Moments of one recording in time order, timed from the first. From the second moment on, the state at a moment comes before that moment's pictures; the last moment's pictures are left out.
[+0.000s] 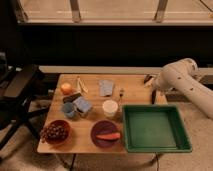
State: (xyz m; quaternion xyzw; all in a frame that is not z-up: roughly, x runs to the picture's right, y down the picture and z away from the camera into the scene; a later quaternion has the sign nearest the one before) arm 0.296 0.010 0.788 -0.11 -0.08 -0.49 0.86
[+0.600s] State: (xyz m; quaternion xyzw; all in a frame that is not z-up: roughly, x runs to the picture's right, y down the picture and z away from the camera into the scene) arm 0.295 0.013 0.803 -0.10 -0.08 -0.49 0.86
